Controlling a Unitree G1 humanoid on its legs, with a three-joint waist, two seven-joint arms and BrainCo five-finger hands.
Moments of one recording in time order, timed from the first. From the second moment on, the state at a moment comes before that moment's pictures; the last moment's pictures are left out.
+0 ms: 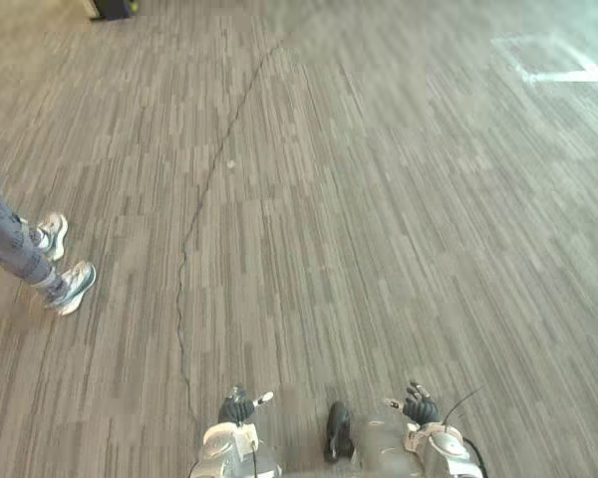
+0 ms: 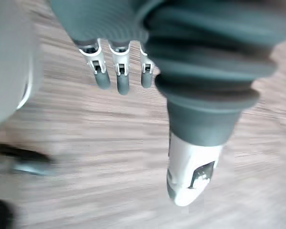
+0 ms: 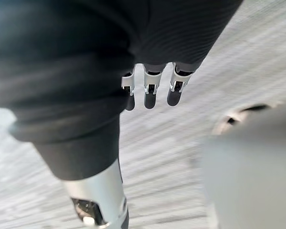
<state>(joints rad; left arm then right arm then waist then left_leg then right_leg) 0.01 -0.01 0.10 0.93 -0.16 -0.14 0.04 0.04 -0.07 -0.13 0.96 0.17 -0.11 -0.02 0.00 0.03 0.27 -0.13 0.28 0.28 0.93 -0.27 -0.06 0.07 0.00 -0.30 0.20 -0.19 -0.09</state>
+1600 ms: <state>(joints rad) 0.02 0.08 0.03 0.97 -0.14 -0.15 0.05 0.05 -0.03 -0.07 0.96 0.12 -0.12 0.00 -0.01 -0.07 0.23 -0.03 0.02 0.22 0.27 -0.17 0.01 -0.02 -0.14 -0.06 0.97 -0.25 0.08</state>
